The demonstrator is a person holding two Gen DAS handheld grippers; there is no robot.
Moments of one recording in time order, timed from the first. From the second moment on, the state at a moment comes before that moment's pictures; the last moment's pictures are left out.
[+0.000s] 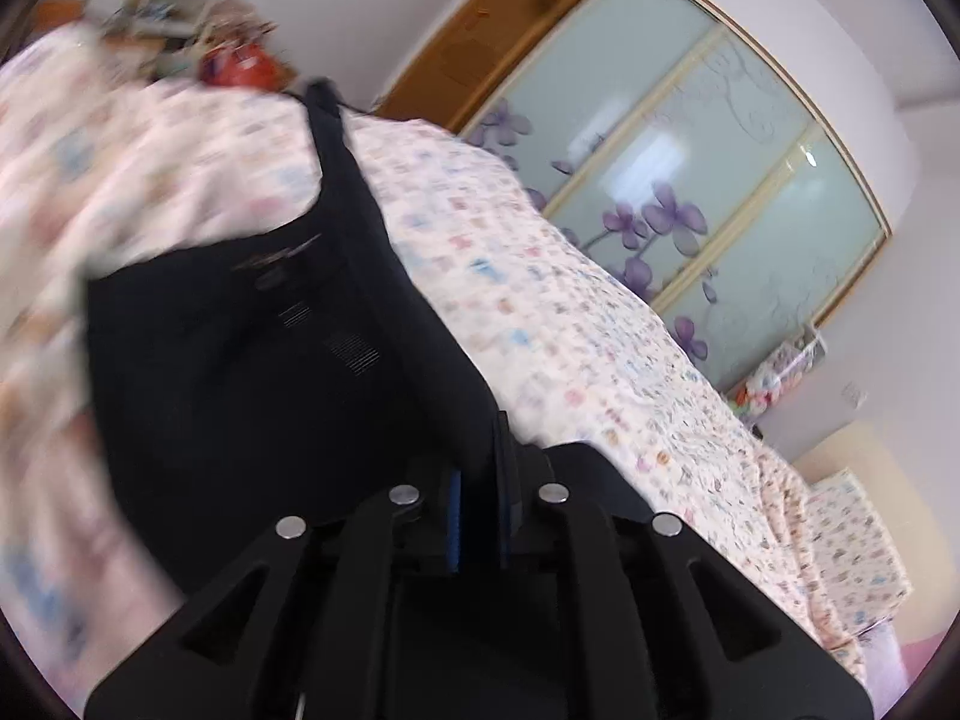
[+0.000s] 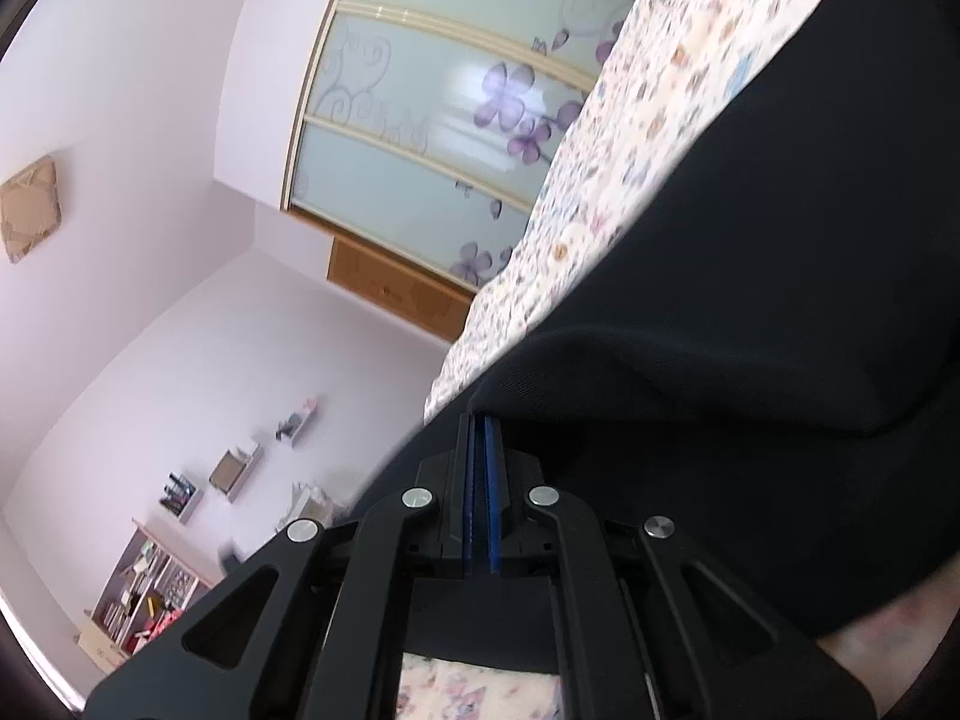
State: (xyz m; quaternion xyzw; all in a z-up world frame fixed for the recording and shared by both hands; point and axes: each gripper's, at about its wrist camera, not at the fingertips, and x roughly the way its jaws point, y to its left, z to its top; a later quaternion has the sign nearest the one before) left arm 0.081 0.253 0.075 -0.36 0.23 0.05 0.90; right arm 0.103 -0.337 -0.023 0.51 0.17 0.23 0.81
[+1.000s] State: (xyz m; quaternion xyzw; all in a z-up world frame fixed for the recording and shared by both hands) left arm 0.007 0.248 0.019 -0.35 0.17 0.09 0.92; right arm 0.055 -0.397 -0.019 0.61 0.31 0.04 0.73
